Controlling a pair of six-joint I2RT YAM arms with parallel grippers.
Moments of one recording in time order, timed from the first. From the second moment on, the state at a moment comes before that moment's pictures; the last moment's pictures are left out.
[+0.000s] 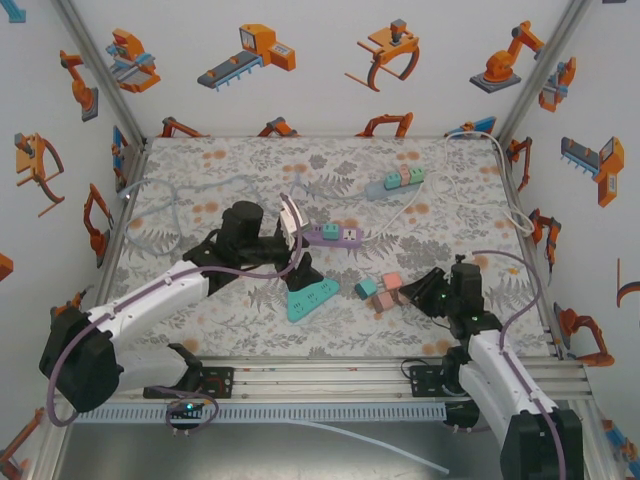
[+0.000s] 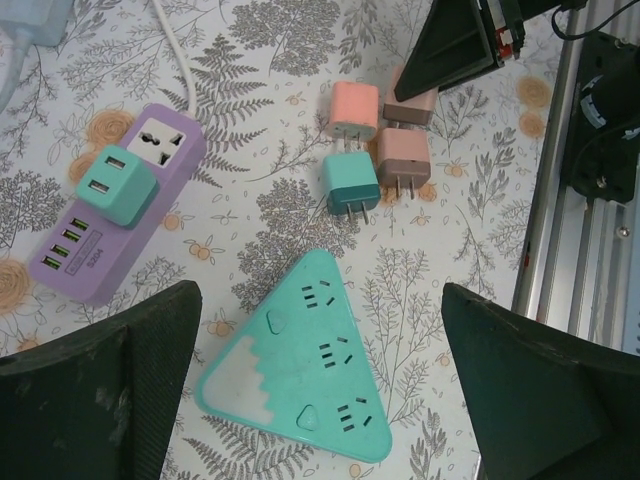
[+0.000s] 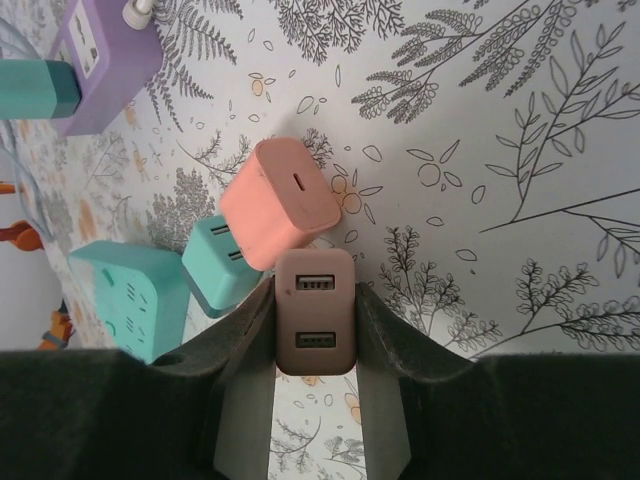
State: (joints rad) left arm -0.73 1.23 0.81 -0.05 0.56 0.16; right arm 0.10 0.71 0.15 -0.14 -0.33 0.87
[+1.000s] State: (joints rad) left arm -0.73 1.26 0.81 -0.04 0.48 0.15; right arm 0.16 0.57 0.21 -0.40 -0.15 0.89
